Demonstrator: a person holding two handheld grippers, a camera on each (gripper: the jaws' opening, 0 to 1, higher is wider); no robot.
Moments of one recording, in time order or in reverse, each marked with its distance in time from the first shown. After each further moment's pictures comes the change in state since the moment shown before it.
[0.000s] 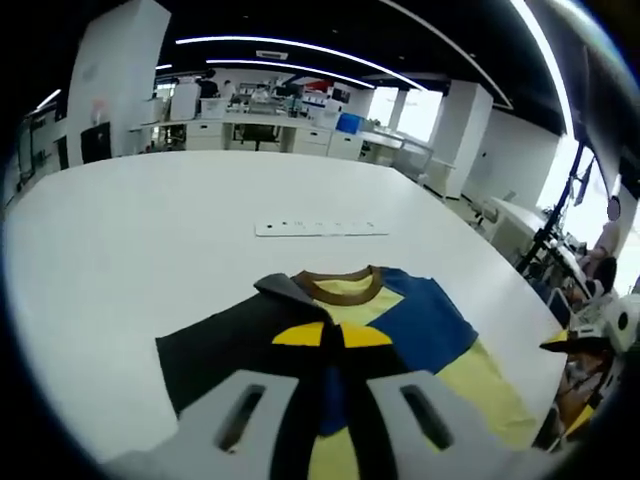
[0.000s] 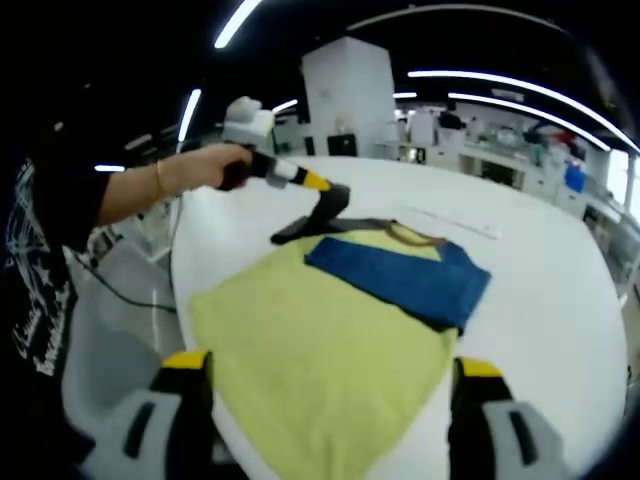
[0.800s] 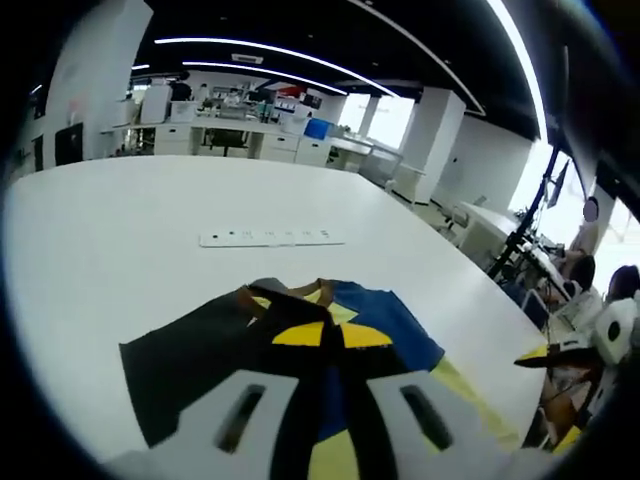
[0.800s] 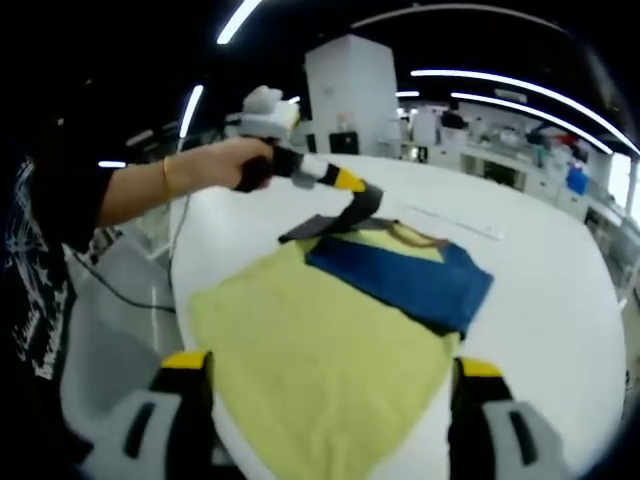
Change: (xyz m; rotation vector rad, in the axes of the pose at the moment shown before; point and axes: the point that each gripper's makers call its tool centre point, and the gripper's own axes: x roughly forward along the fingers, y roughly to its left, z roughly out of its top) left arm 0.025 -0.061 0.008 0.009 -0.036 -0.144; right arm 0.004 0.002 0.004 -0.010 0.009 -0.002
